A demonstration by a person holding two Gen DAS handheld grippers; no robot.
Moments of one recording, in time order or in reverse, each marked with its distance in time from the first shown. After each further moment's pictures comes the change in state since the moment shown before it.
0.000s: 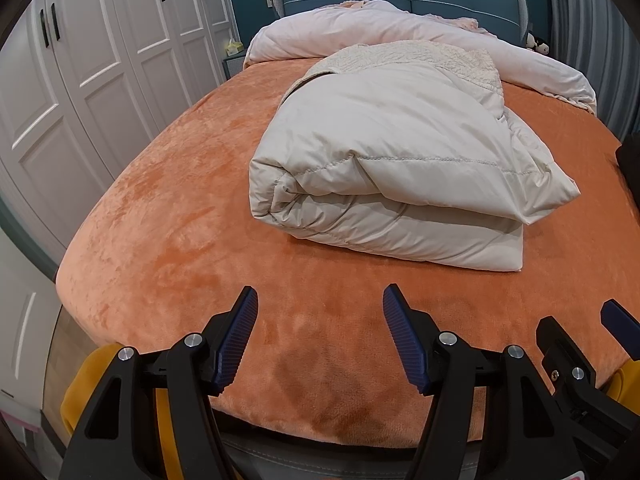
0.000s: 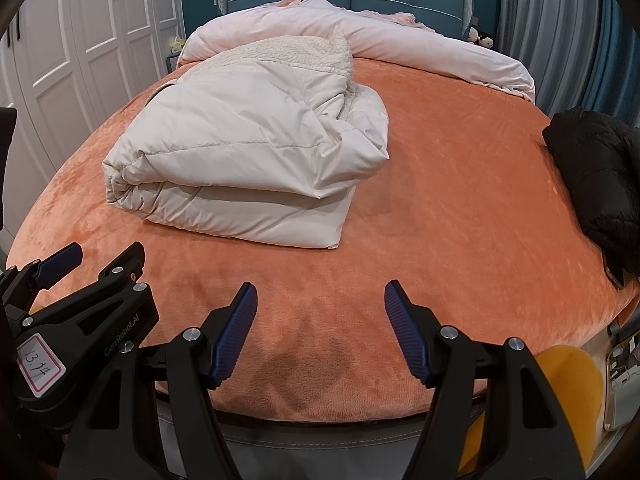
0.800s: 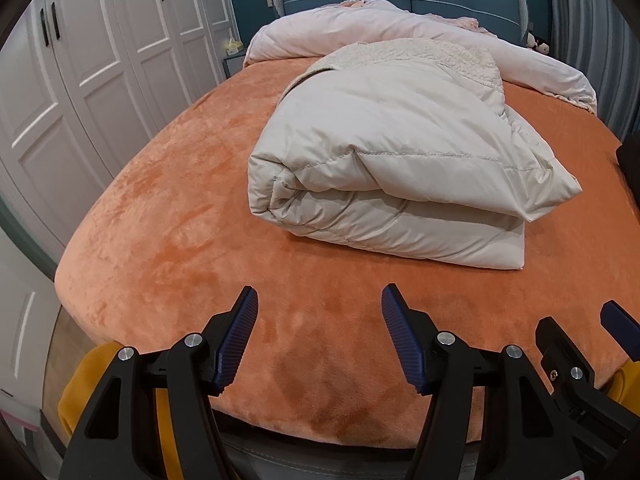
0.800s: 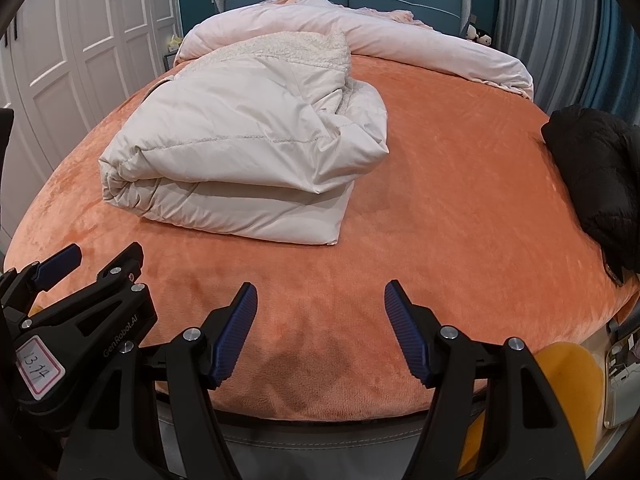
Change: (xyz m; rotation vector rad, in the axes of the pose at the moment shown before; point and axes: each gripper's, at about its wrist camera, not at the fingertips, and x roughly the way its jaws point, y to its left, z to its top) left arm 0.004 0.002 -0.002 0.004 -0.005 -0.001; right arm 0.001 -0.002 -0.003 0.003 0.009 -0.011
